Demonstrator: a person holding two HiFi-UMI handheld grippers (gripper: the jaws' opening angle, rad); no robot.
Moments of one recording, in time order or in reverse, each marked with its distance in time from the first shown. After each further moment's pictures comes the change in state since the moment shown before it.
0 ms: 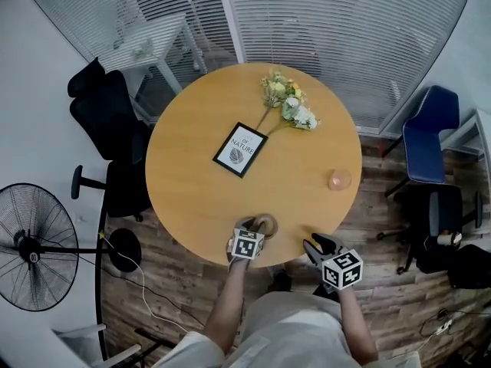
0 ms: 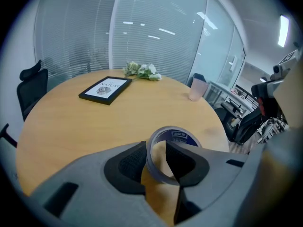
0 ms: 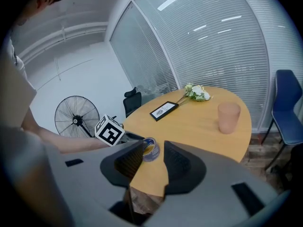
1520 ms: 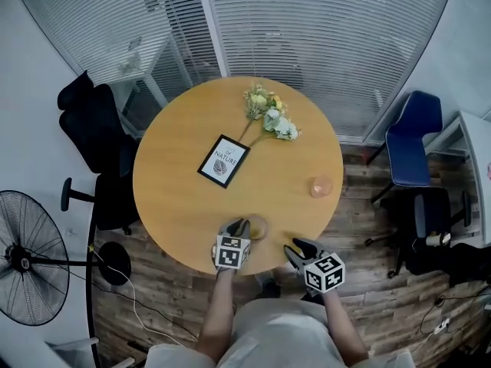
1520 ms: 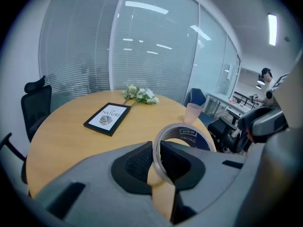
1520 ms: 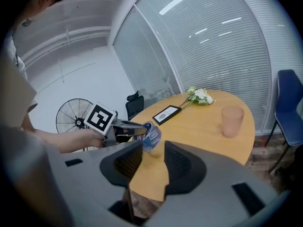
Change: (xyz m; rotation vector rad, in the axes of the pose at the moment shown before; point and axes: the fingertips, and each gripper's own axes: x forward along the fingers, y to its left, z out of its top) left arm -0.053 -0.016 0.076 0.036 -0.177 0.028; right arm 0.001 0.009 0.009 -0.009 -0.051 0.026
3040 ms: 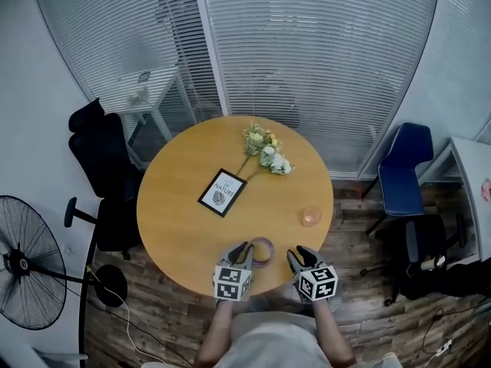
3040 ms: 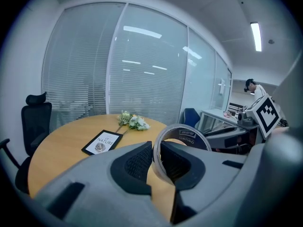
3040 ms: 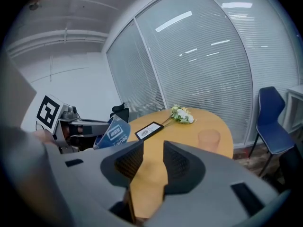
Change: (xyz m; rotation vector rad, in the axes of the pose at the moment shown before) left arm -0.070 -0.060 0.080 0.028 -0.248 -0.011; right arm -0.025 -0.046 0.054 -0.016 -0.165 -0.196
